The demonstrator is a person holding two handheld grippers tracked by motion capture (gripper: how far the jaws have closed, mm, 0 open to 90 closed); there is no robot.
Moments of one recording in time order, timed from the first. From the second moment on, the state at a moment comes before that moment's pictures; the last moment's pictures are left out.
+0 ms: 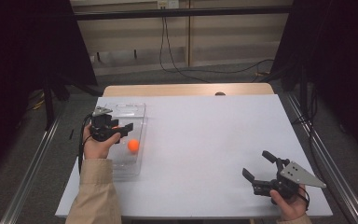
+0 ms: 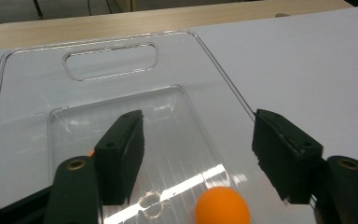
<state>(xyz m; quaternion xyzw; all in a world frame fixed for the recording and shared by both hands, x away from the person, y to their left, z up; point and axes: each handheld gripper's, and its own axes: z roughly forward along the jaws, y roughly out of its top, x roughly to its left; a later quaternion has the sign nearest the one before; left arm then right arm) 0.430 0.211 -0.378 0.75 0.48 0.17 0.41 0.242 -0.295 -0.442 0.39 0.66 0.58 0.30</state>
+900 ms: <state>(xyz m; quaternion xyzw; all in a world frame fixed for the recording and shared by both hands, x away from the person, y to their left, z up) 0.370 0.204 -0.388 0.72 0.47 0.19 0.48 0.243 -0.293 -0.441 0.38 0.66 0.58 0.30</state>
